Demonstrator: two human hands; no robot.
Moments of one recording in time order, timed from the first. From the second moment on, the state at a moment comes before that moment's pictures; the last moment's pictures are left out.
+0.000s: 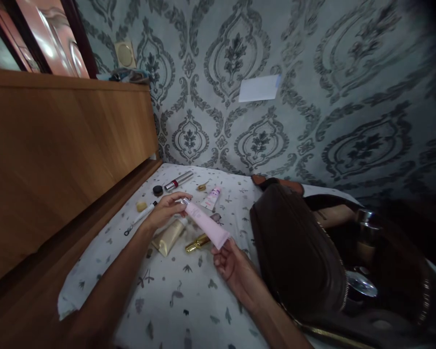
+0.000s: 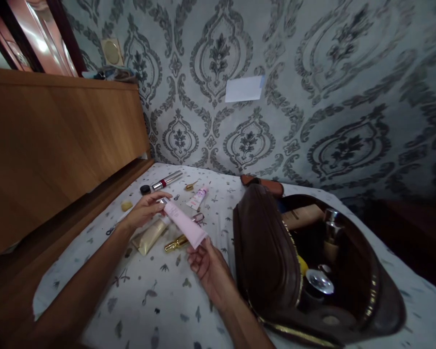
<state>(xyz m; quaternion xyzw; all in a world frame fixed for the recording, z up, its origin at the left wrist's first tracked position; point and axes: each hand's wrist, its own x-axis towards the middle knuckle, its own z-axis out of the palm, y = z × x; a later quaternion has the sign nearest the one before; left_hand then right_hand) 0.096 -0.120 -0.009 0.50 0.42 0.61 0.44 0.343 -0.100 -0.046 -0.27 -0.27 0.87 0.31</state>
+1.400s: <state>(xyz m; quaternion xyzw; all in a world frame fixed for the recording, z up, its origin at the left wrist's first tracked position) 0.123 -0.110 -0.015 0.37 0.42 0.71 0.43 0.342 -0.104 -0.053 -0.29 -0.32 0.82 0.39</state>
